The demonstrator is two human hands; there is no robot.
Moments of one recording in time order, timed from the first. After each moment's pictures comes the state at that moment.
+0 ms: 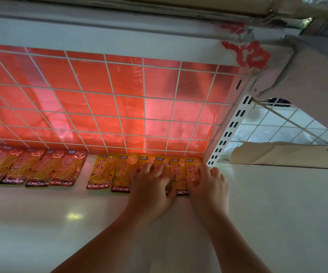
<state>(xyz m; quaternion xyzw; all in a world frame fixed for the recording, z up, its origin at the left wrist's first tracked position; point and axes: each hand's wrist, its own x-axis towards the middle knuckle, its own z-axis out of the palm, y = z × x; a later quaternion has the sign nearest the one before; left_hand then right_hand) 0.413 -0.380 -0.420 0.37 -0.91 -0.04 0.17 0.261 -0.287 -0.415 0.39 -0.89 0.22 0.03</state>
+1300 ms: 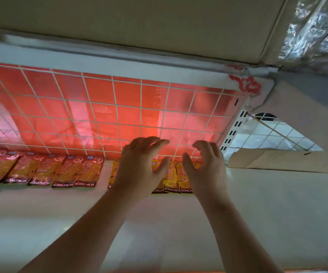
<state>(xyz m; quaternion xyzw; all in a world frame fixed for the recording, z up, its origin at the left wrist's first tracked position) 0.489 -0.400 -0.290 0.29 -0.87 -0.14 0.37 0.328 -0.302 -0.298 0.47 -0.76 0.44 0.08</state>
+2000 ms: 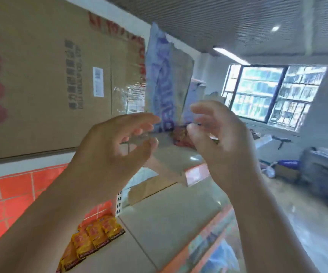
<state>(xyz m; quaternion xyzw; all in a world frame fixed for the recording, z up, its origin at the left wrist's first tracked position) 0.521 -0.271 -0.017 -0.14 -0.81 -0.38 0.42 0.435 -0.077 0.009 0.40 -0.71 0.48 0.32</state>
